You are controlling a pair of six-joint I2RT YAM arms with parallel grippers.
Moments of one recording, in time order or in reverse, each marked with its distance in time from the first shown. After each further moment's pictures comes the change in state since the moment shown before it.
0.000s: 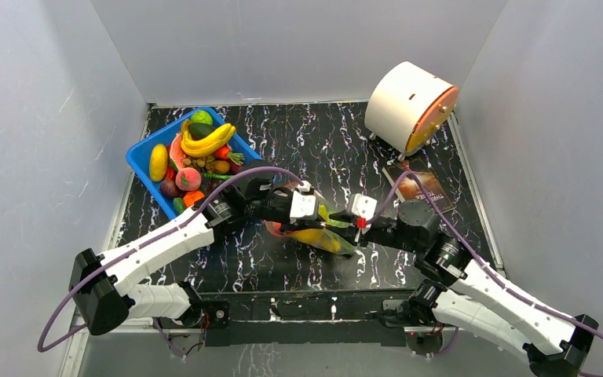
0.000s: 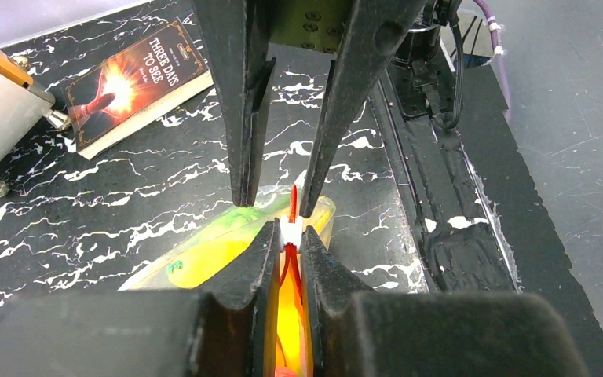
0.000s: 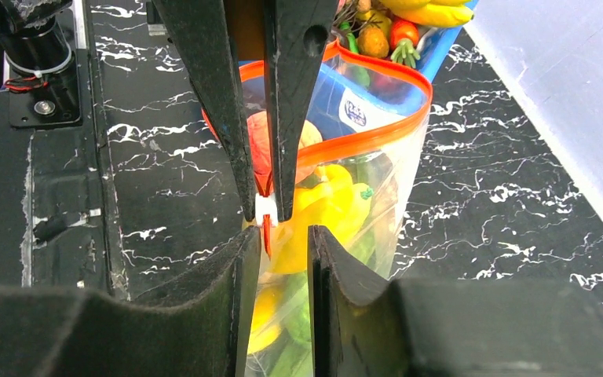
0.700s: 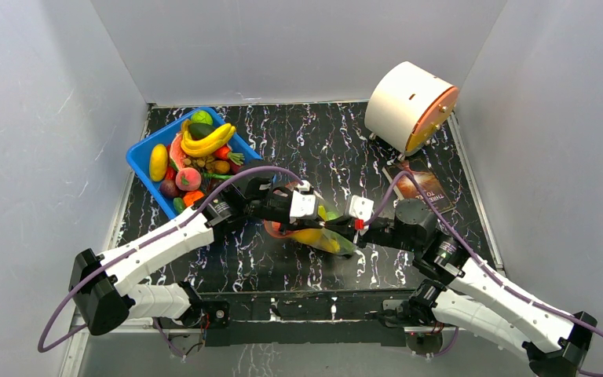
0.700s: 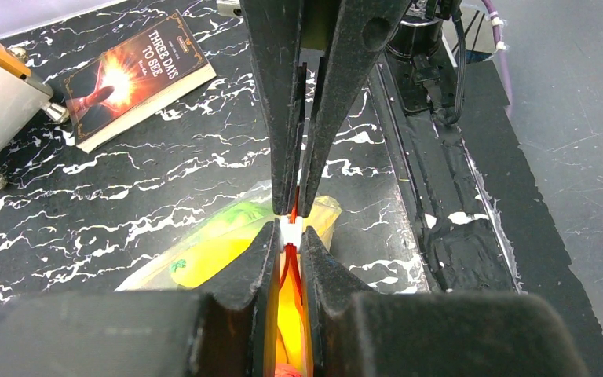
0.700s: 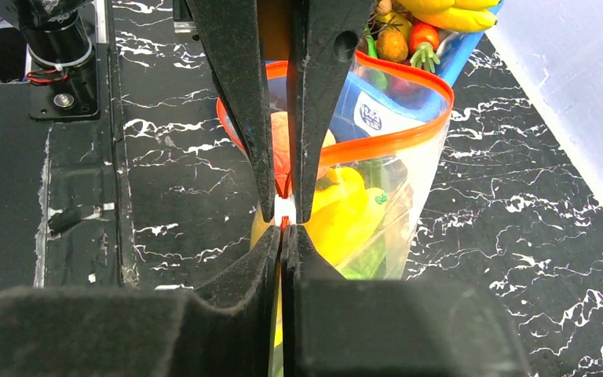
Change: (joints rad) left arm 0.004 0.000 0.001 -0.016 -0.003 0.004; right arm 0.000 0.016 0.009 0.001 -0.043 -0.015
